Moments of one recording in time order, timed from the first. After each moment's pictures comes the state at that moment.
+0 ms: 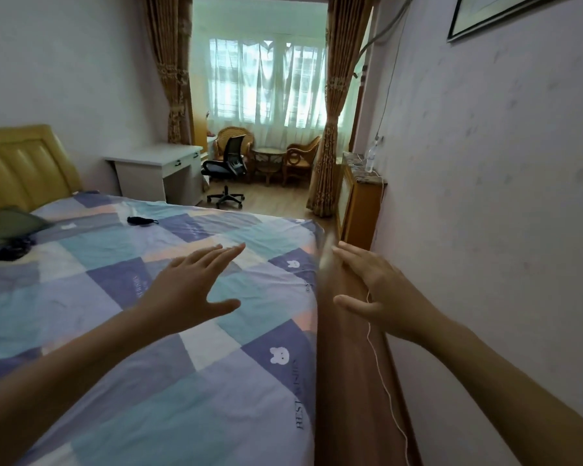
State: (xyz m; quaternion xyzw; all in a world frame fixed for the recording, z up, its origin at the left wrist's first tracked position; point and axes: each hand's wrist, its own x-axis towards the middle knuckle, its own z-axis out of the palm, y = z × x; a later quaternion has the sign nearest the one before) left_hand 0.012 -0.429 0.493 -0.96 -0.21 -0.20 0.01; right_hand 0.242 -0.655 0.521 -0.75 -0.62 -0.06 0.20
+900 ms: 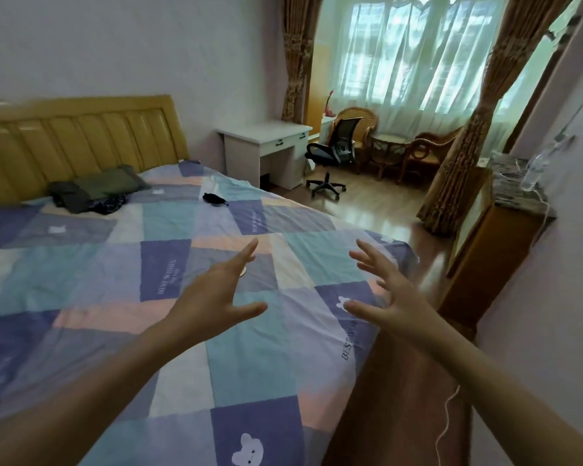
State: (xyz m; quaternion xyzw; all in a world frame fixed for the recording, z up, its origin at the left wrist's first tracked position) left_hand 0.357 -0.258 0.437 -0.84 -0.46 -0.24 -0.15; right_hand 0.637 -0.340 0.457 -0.57 -0.70 0.23 0.36
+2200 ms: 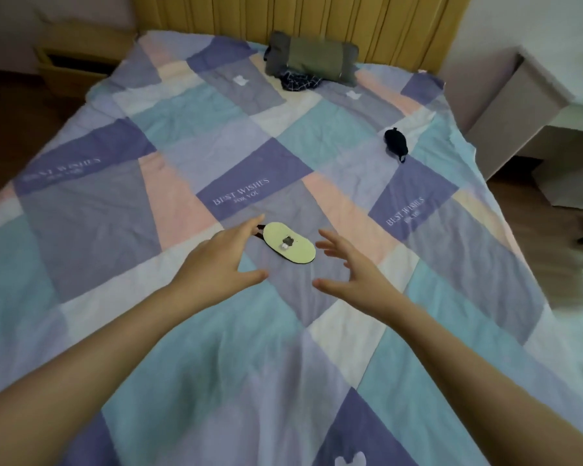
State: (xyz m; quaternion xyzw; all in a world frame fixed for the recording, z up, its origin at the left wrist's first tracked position) left_hand 0.505 0.135 0.233 -0.48 -0.83 -0.25 -0.12; right_hand 0.689 0.308 0.238 -0.24 -0.86 0.45 0.04
